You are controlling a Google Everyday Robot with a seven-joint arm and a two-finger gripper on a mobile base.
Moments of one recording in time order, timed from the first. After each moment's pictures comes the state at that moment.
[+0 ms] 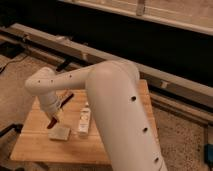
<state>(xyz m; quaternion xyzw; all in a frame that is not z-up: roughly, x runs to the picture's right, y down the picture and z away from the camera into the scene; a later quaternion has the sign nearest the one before) -0.266 0.178 0.761 -0.33 -0.26 -0.56 0.71</state>
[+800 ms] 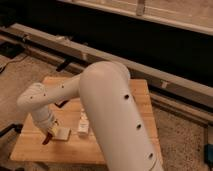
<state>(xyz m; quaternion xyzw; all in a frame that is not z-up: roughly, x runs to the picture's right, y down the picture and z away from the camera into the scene) -0.283 0.245 0.752 -0.35 -0.27 -0.58 0.68</state>
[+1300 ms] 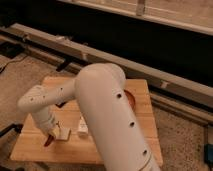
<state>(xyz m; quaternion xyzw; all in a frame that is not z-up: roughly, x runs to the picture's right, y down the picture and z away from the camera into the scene) -0.279 0.256 0.763 -0.37 -0.26 -0.58 0.67</state>
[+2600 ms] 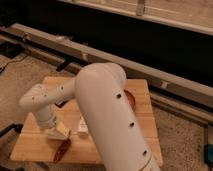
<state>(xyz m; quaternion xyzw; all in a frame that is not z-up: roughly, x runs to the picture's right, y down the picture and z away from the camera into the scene) -0.271 0.248 0.770 -0.37 -0.24 -0.58 0.68</state>
